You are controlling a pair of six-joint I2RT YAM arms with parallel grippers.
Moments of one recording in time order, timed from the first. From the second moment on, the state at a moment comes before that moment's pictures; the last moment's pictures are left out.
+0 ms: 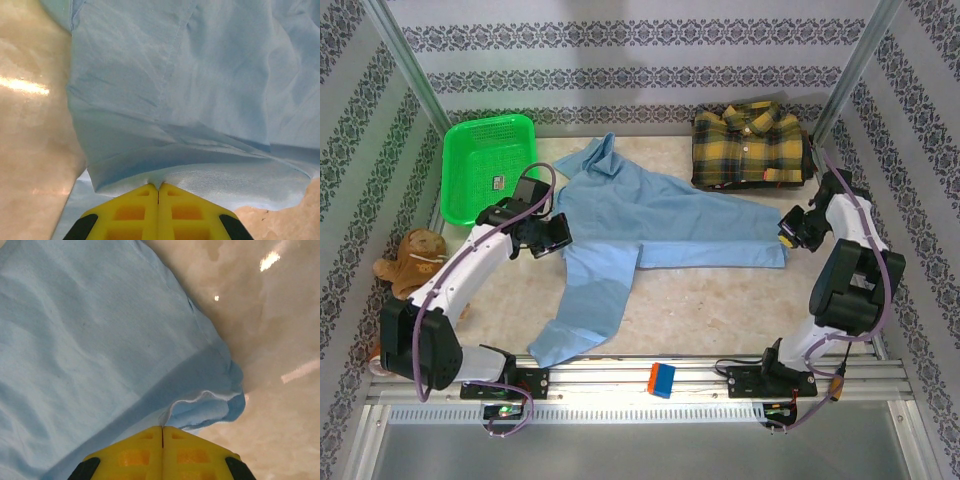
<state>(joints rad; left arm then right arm) -0.25 1.36 1.09 -0.80 0.22 -0.67 -0.37 1.68 1.25 -0.97 -0.30 0.44</state>
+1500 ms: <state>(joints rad) -0.27 1.35 1.29 -0.95 0.10 -0.65 -0.20 1.48 1.27 -0.85 -0.28 0.36</state>
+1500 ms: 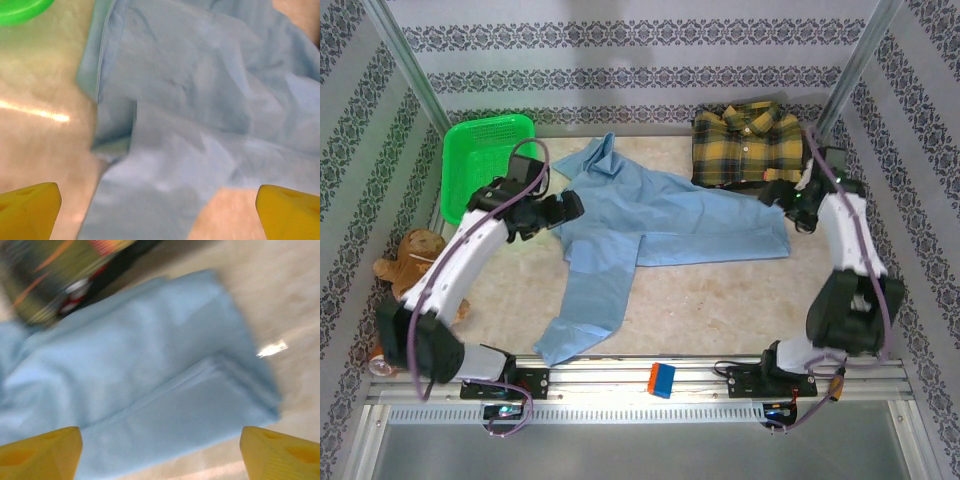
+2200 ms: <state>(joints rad) -0.58 1.45 0.96 -1.19 0.26 -0.59 0.21 1.30 0.94 -0.77 -0.37 0.30</state>
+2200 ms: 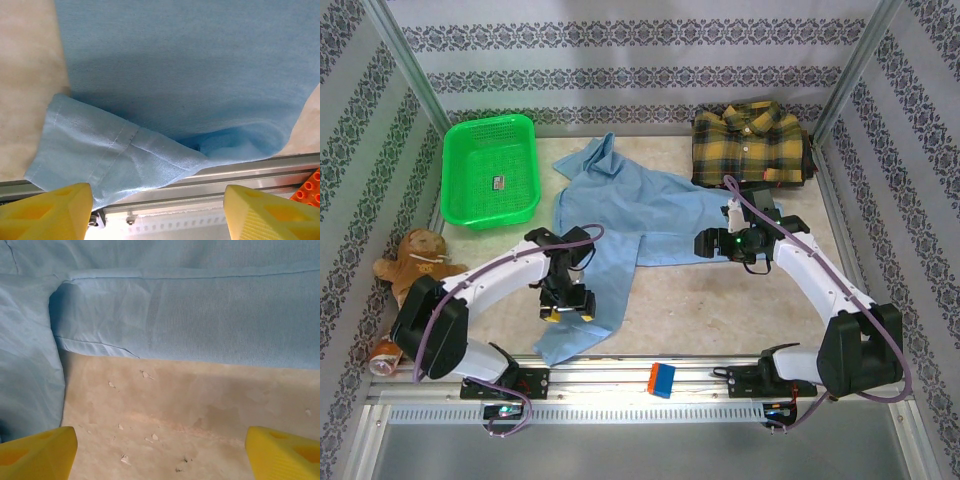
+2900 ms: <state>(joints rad) -0.69 1.69 1.02 -1.16 0.26 -0.47 0.20 1.30 0.94 -0.76 -0.38 0.29</state>
